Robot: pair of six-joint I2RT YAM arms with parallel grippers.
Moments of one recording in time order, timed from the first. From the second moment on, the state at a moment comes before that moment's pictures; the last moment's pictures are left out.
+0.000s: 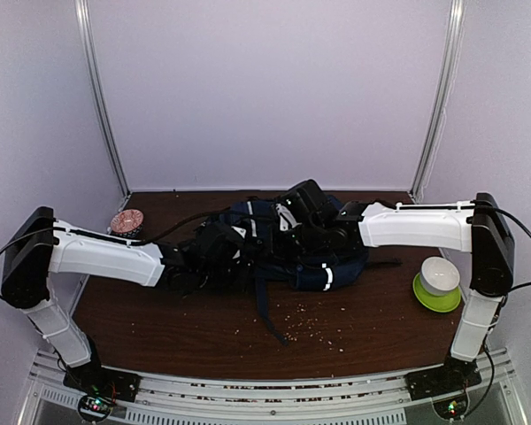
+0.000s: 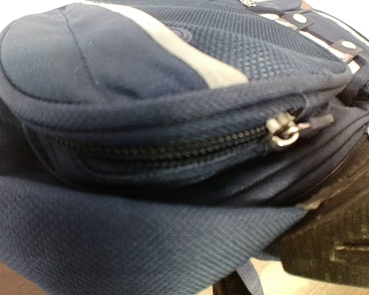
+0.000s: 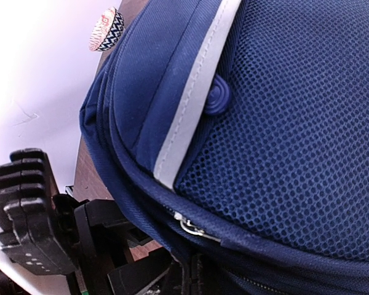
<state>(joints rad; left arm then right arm) -1.00 1.66 0.98 -0.06 -0.32 -0.46 0.90 1.83 1.39 -0.27 -0.23 0.84</state>
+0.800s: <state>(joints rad) -0.98 1.66 0.98 -0.05 -0.25 -0.46 0.90 1.83 1.39 -0.27 -0.23 0.84</state>
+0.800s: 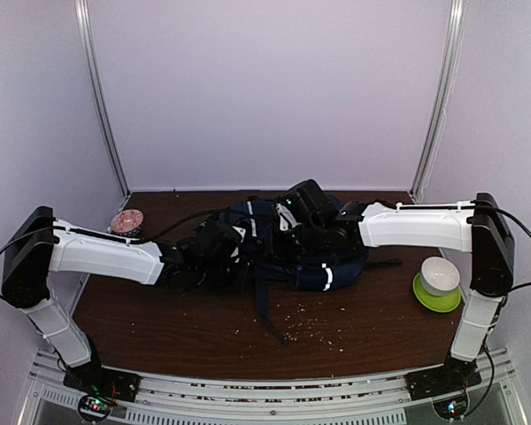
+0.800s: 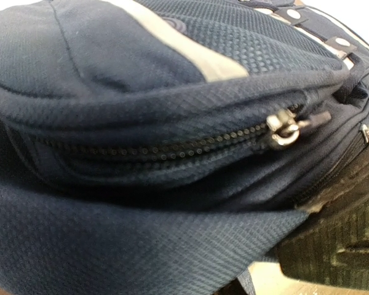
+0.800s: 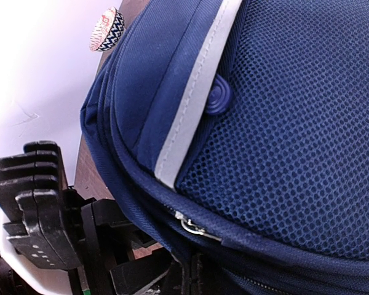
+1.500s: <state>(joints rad) -0.98 1.66 0.98 -0.02 -0.18 -0.46 0.90 1.83 1.39 -0.26 -0.23 0.84</state>
